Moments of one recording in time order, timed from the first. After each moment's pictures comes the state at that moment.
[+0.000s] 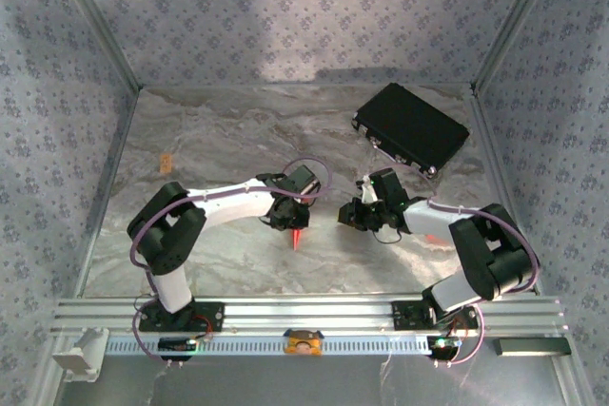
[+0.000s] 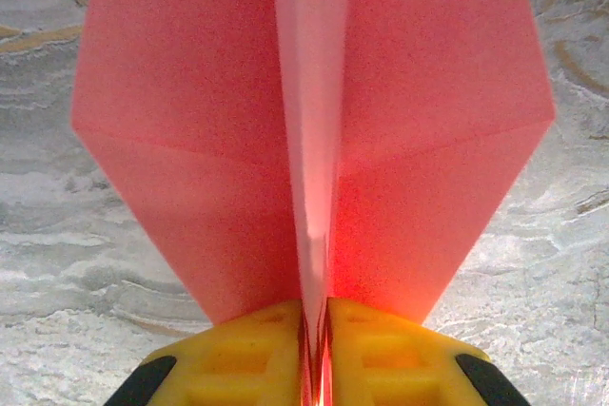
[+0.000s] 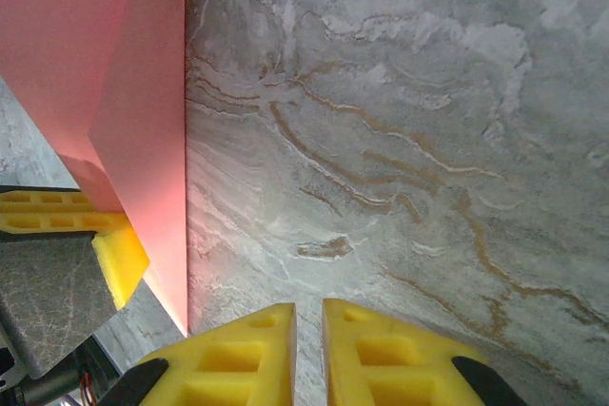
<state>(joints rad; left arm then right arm) -0.89 1.78 1.12 -0.63 -0.02 -0.78 0.44 1.48 0.55 -0.01 -0.56 0.69</state>
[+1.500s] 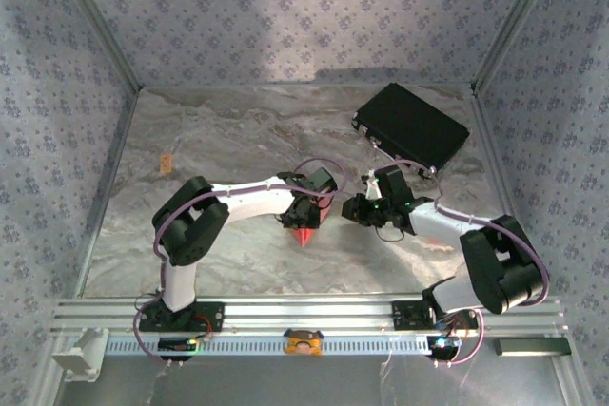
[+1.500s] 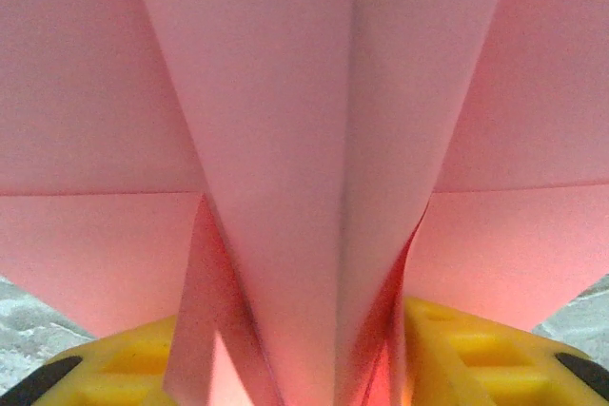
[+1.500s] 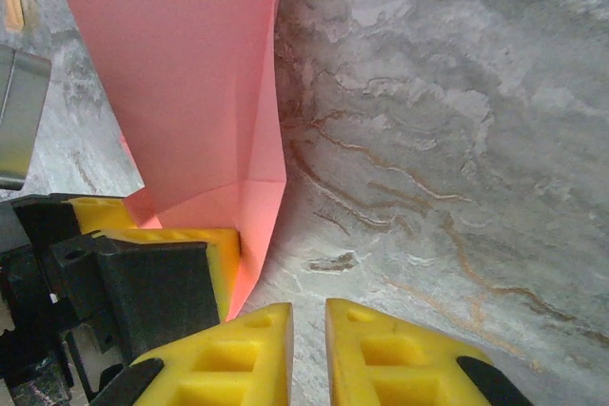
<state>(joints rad) -0.94 1.92 1.26 -0.72 -0.12 -0.88 0.42 1.40 0.55 -0.04 -0.51 0.69</state>
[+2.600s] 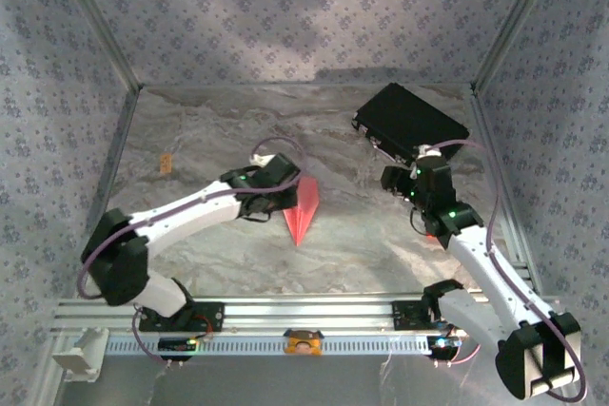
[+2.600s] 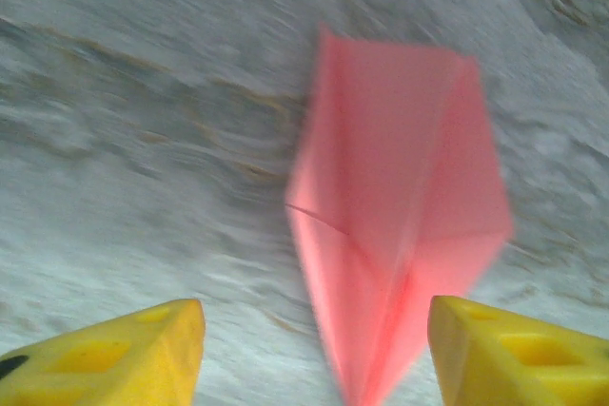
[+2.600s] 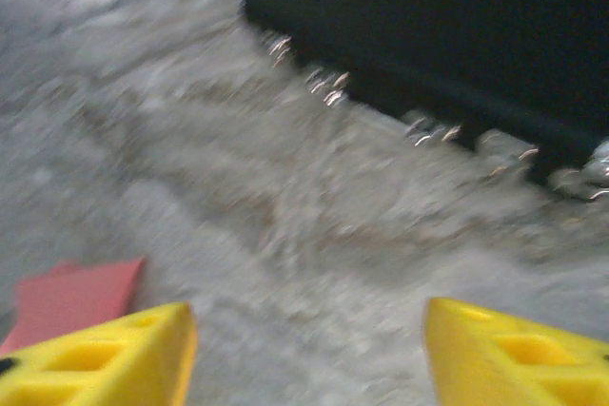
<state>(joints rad) -0.84 1.45 1.05 -0.68 -0.30 -0.89 0.28 0.91 0.64 -0.31 0.13 0.43</state>
